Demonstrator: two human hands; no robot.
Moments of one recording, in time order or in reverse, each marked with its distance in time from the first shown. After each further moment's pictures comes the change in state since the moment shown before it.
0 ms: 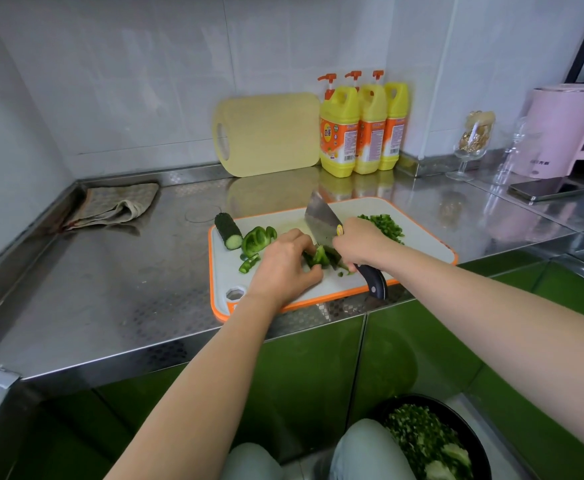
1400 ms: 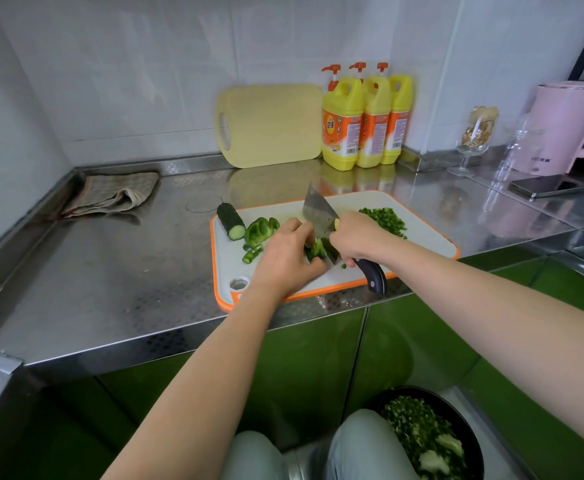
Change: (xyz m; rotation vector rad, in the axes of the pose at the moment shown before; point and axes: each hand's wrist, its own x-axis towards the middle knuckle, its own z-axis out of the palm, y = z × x) left_hand 0.000 -0.003 0.004 -0.001 0.021 -0.040; right_hand 0.001 -0.010 0.005 -0.124 -0.040 -0.009
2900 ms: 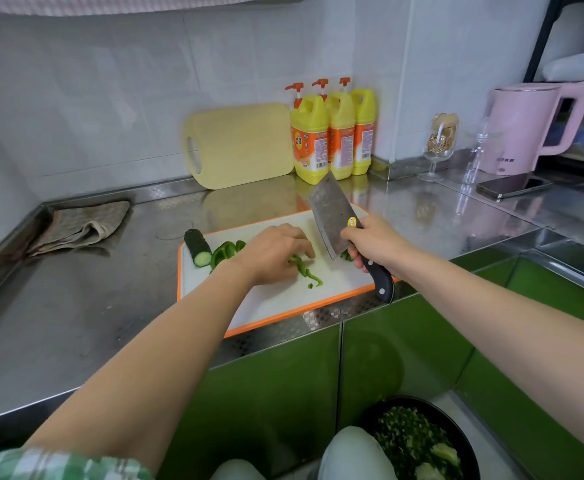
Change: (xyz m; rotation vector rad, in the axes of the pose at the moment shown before) left_hand 0.067 0.013 -0.006 0.349 -0.475 0.394; right_hand 0.011 0.084 -0.024 0.783 0.103 -0.041
